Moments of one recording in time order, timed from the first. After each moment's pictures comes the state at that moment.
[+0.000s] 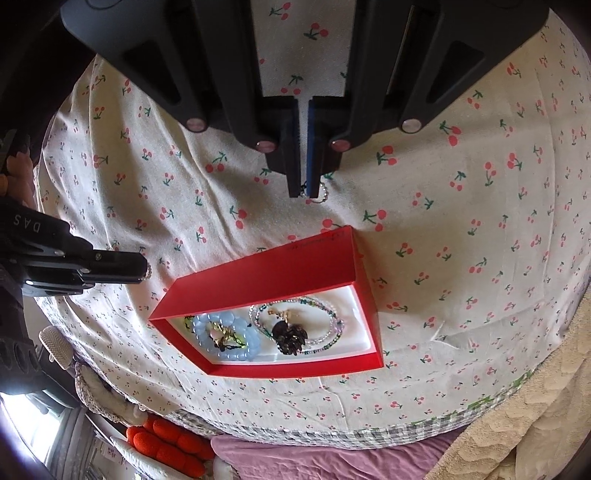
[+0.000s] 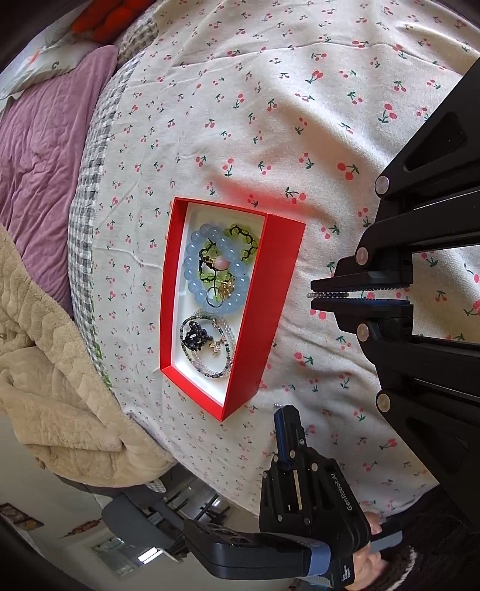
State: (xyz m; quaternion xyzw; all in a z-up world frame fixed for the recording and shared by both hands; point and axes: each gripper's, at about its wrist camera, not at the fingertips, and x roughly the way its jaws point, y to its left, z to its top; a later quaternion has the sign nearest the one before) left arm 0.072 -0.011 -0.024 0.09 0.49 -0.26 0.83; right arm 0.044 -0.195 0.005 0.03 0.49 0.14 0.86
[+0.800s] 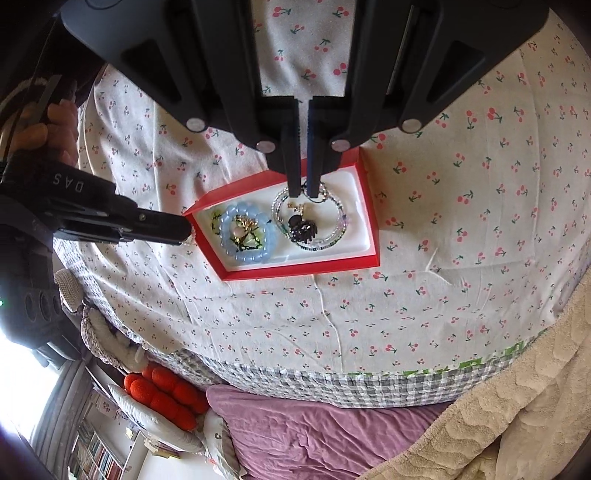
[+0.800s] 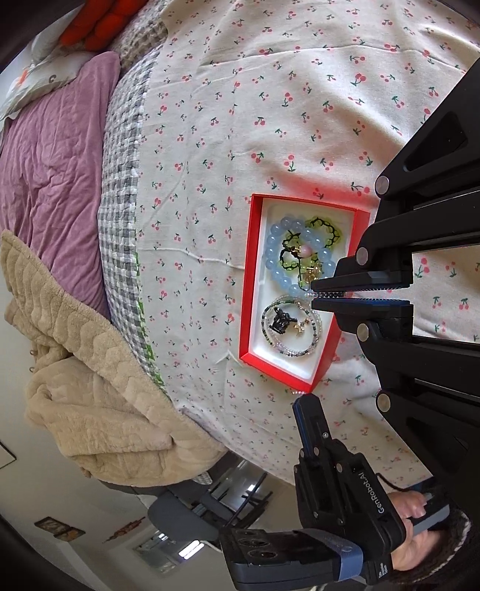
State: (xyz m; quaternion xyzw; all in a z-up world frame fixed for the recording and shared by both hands) left arm 0.109 -0.021 0.037 0.01 0.47 -0.27 0.84; right arm 0.085 -0.200 0.051 0.10 0.46 0.14 0.87
